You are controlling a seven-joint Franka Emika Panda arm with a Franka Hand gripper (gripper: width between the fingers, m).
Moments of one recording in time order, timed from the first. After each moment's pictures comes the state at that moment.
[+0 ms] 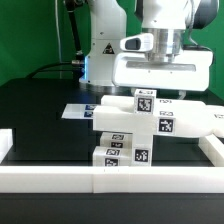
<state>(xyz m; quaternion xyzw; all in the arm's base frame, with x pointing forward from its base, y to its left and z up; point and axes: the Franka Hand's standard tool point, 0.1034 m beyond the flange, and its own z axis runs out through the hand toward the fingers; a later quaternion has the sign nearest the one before) 0.394 0.093 0.037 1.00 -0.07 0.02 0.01</state>
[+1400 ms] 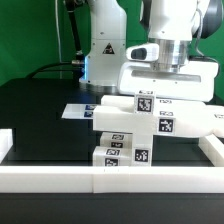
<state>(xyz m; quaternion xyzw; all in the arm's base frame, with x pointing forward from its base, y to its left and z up) 0.394 0.097 0.014 1.00 -0.09 0.02 0.02</state>
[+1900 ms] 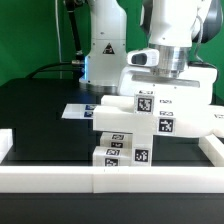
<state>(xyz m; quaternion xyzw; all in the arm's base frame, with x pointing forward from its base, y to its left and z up) 0.386 0.098 0.007 1.00 -0.09 0.01 0.03</state>
